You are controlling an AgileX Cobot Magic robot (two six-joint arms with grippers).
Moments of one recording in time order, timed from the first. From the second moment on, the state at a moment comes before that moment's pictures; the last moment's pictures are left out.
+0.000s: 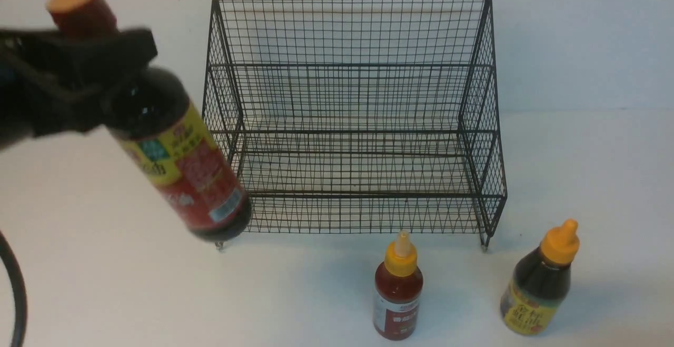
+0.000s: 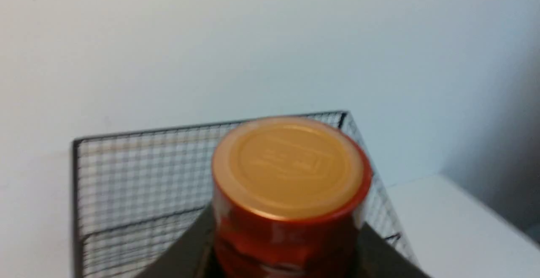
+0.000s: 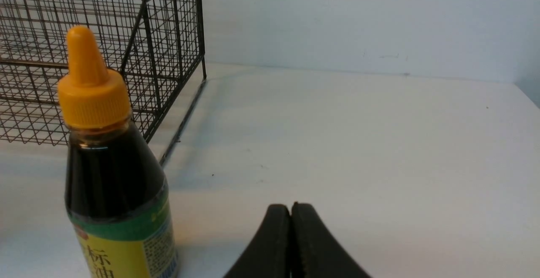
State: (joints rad) right arm 0.04 -0.01 0.03 -0.02 0.36 -0.02; left arm -0.01 0.91 -0.87 -1.48 0.55 1.22
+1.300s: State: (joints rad) right arm 0.04 -0.01 0.03 -0.02 0.36 -0.02; left arm -0.18 1.81 -1.57 -1.51 0.49 1.45
